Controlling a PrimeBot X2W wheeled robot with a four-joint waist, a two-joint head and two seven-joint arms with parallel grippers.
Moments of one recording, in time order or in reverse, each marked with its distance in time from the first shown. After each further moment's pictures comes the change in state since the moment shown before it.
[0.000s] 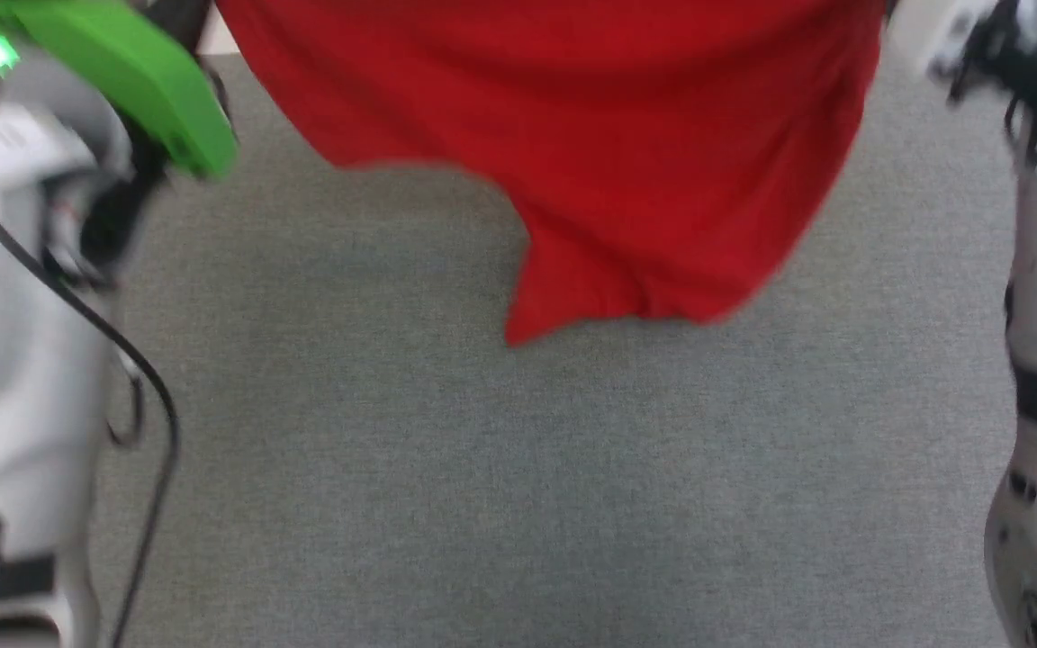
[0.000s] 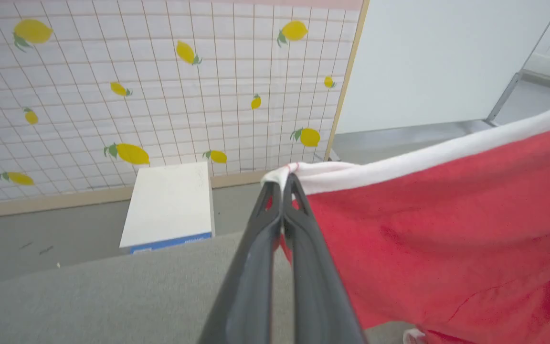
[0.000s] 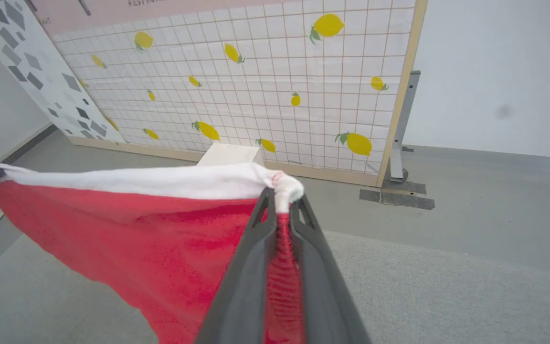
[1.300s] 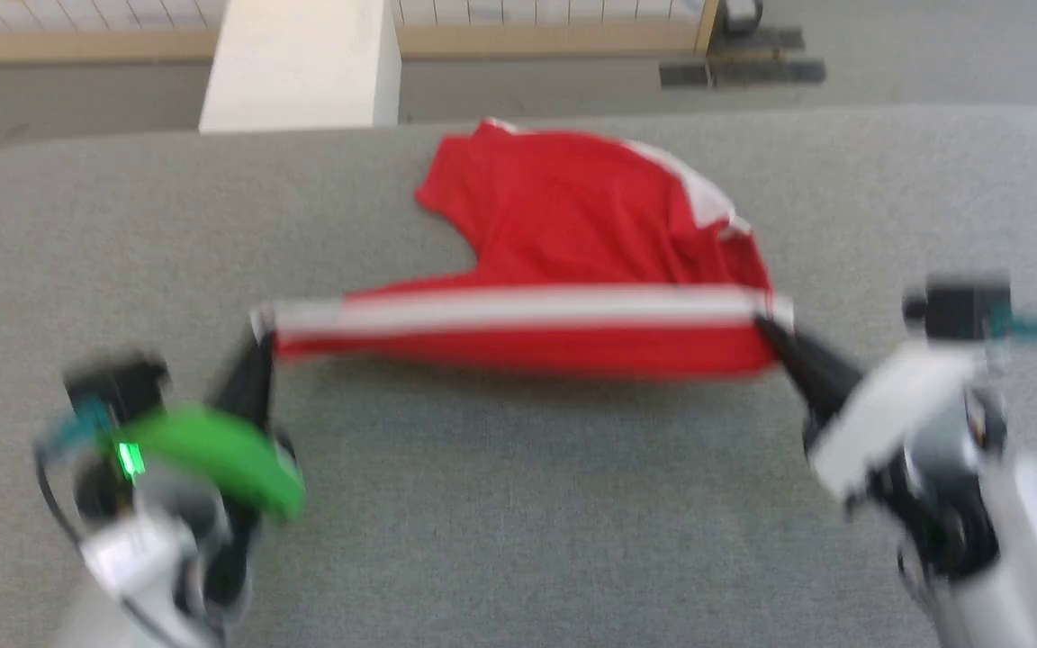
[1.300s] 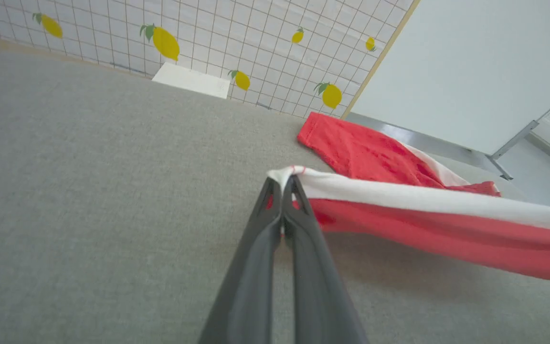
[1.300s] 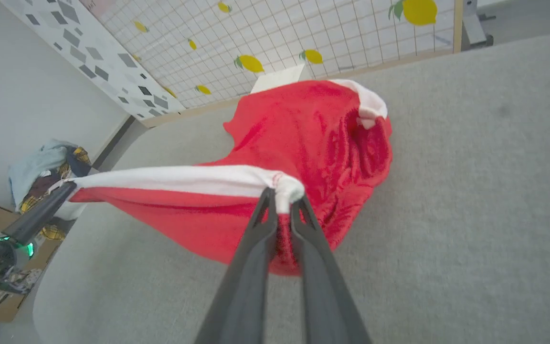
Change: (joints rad) left arm 0.574 -0.065 -0.007 0.063 -0.131 0.039 -0.452; right arm 0.708 -0.101 0.162 -0.094 0.338 0.000 -0.370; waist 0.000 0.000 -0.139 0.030
